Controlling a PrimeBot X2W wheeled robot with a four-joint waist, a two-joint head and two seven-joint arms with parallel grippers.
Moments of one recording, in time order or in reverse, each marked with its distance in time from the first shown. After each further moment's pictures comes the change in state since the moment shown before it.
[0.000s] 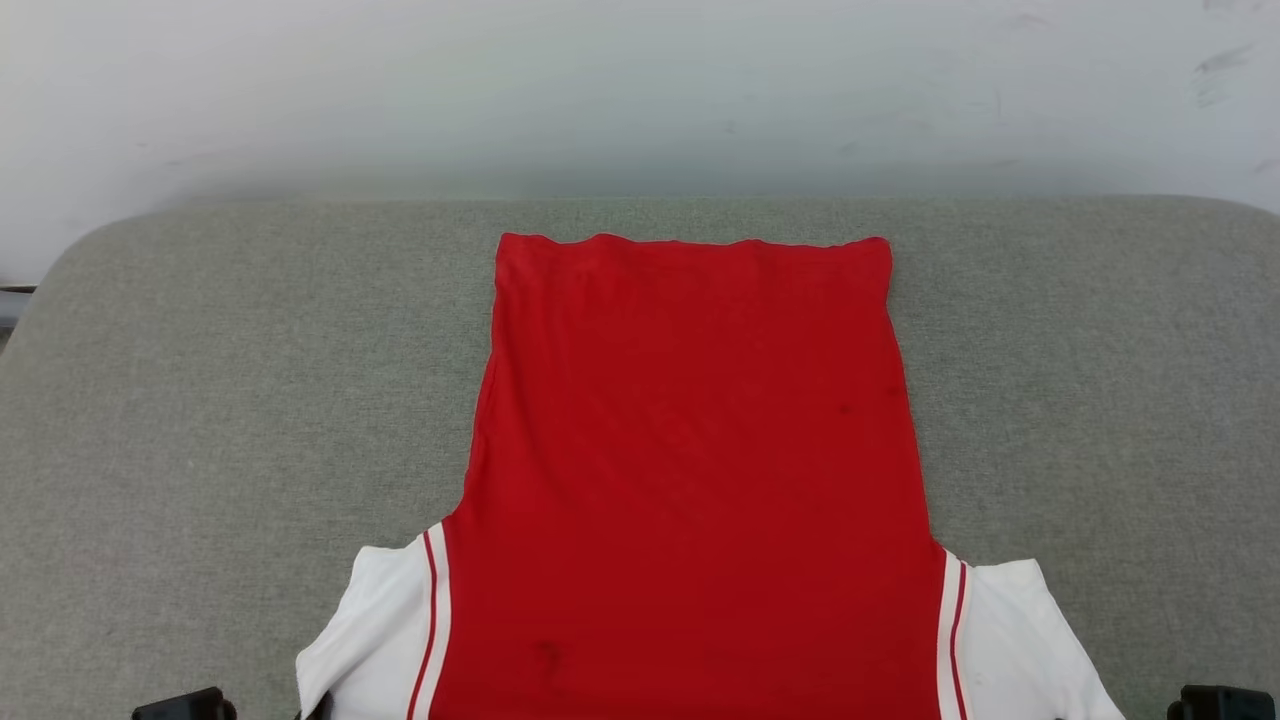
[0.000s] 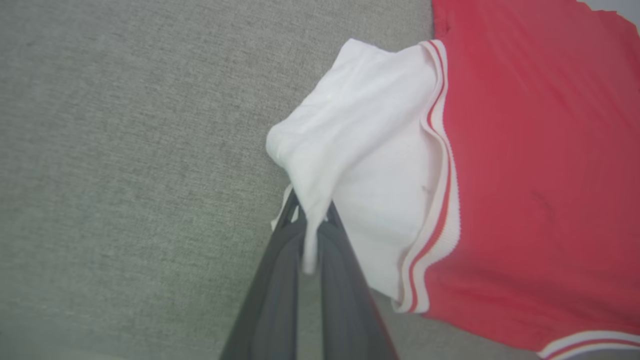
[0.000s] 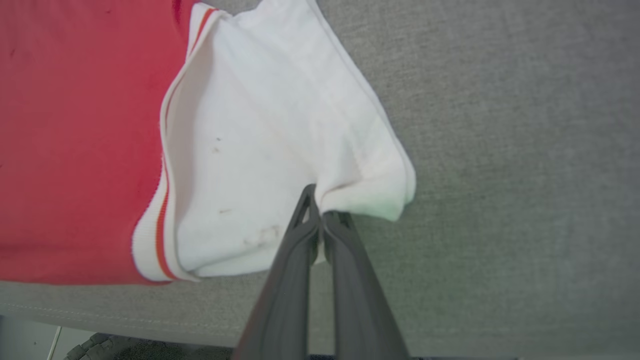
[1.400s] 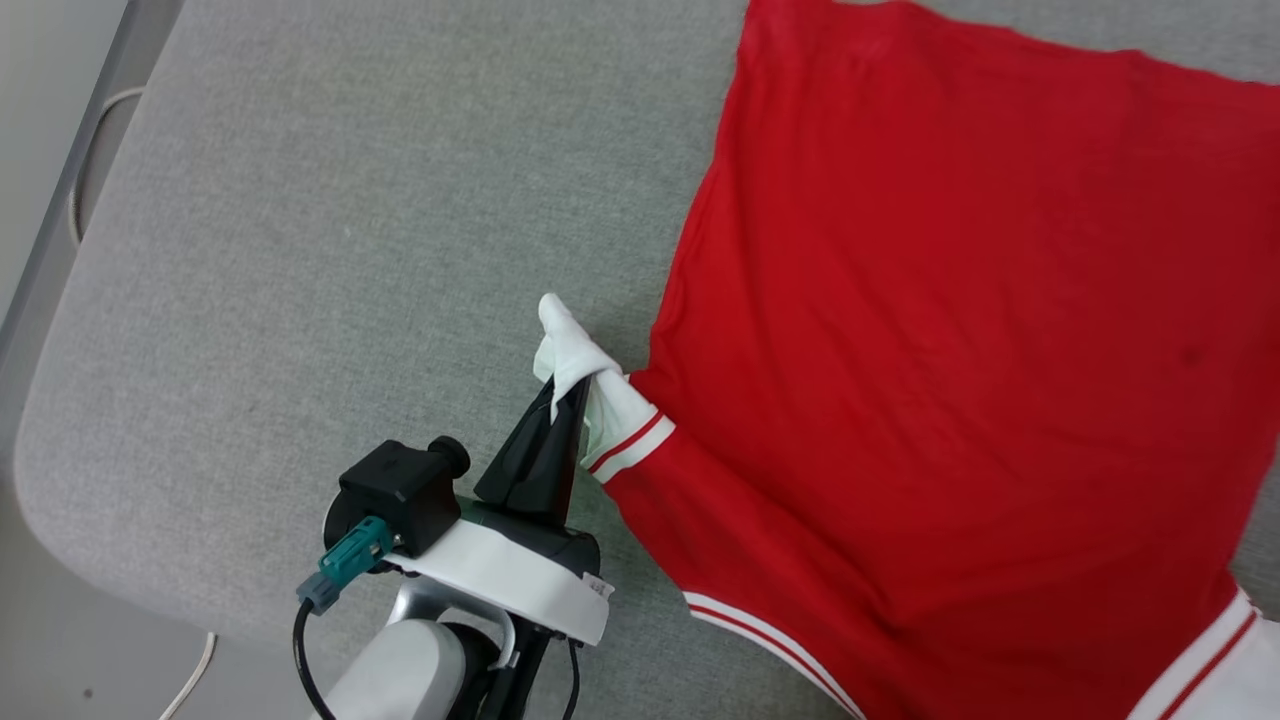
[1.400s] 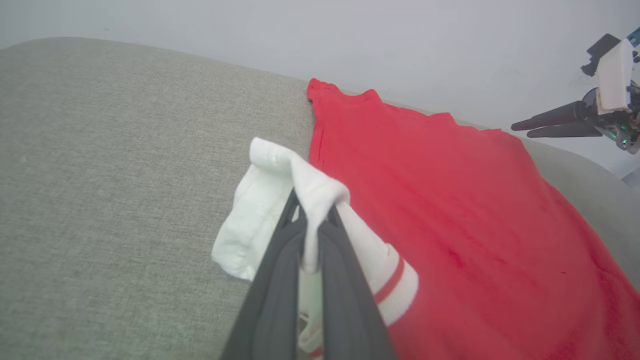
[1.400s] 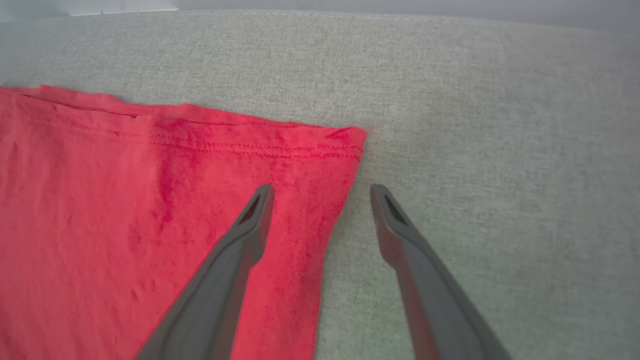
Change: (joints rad) left arm -0.468 -0.218 -0.257 -0.105 0.222 -0.140 -0.230; right arm -1.224 -0.291 -0.060 0.537 -0.095 -0.001 0.508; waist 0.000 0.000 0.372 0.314
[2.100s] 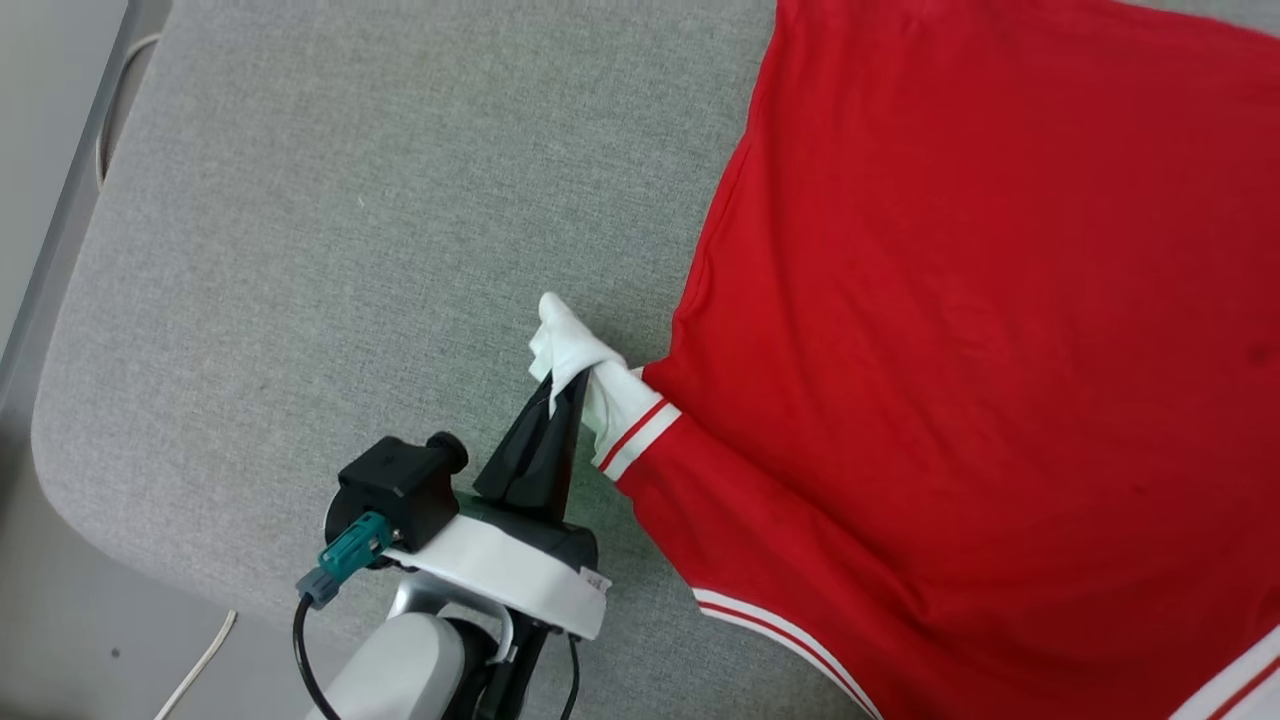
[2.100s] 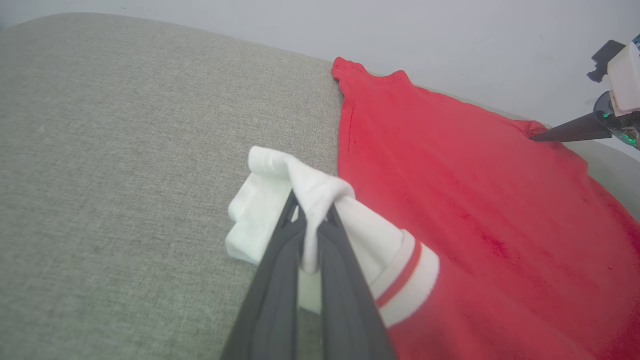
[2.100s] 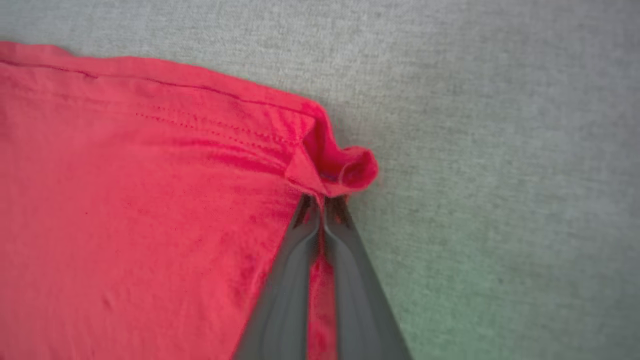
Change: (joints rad) left arm -0.027 -0.011 -0.002 0.028 -0.008 -0.014 -0.037; right arm -0.009 0.011 -0.054 -0.040 -0.070 0.000 0.207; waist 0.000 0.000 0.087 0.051
